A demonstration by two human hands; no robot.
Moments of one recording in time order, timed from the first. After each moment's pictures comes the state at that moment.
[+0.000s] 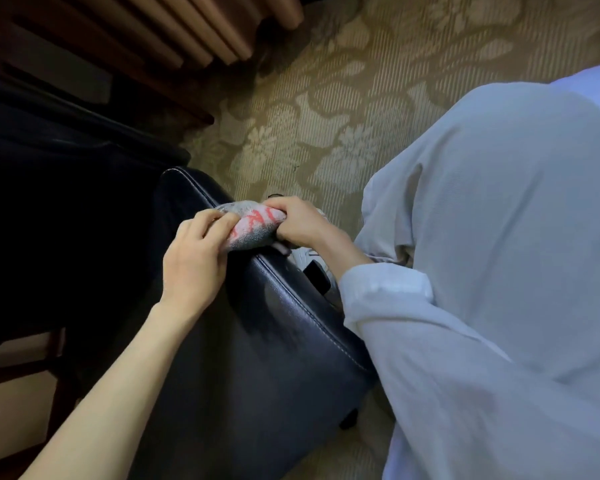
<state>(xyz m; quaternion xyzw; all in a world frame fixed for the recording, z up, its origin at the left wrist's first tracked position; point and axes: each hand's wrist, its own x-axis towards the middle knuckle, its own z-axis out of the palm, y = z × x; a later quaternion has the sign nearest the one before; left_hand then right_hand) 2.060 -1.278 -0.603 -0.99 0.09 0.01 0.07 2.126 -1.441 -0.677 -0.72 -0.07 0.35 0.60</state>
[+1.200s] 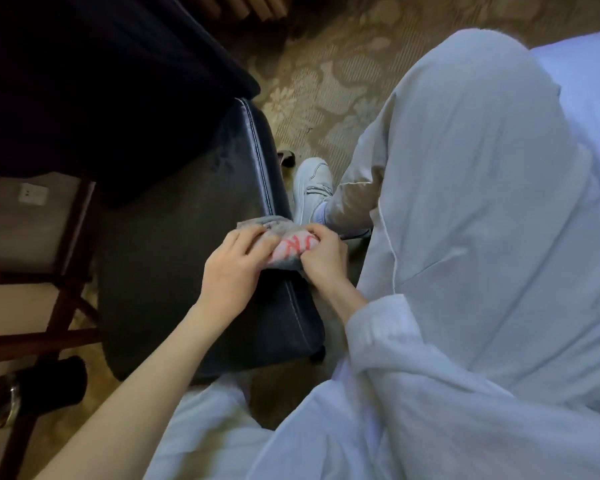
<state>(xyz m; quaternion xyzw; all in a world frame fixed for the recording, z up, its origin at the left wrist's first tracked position) 1.890 -1.340 -0.601 -0.99 0.13 -0.02 0.07 1.934 -1.486 -0.654 -0.69 0.13 0.29 0.64</state>
